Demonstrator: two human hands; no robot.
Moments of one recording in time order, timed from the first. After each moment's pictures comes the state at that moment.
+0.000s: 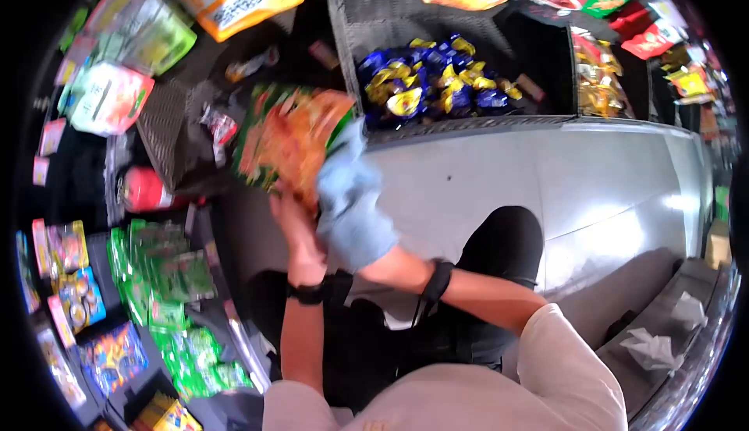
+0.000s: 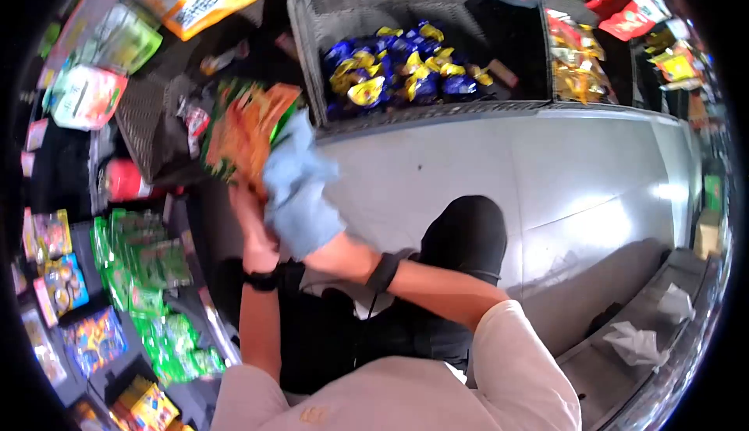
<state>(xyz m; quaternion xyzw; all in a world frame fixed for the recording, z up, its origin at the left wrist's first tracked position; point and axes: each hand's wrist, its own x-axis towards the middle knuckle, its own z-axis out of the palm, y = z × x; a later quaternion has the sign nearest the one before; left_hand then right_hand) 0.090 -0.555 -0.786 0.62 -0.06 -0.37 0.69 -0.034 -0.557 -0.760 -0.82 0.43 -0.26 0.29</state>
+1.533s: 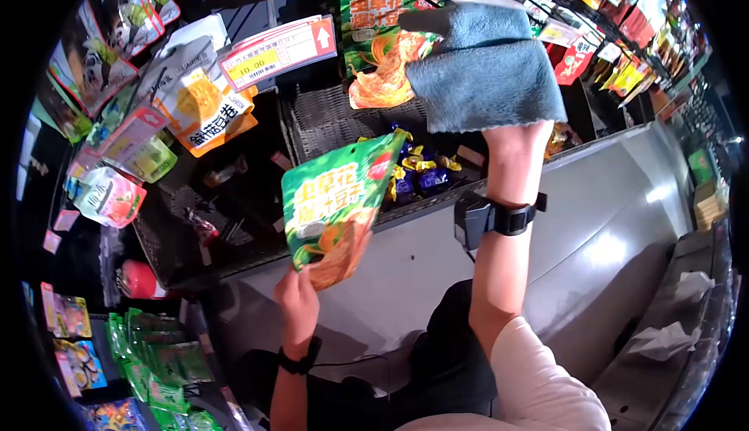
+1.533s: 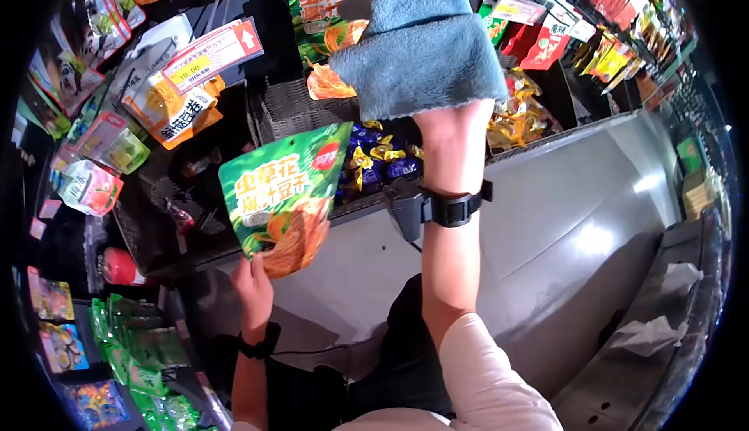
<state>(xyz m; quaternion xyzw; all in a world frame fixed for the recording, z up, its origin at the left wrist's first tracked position) 0.037 -0.580 -0.720 0.61 -0.60 -0.07 0.51 -0.232 -0.795 -0.544 -0.33 0.09 -0.74 0.58</state>
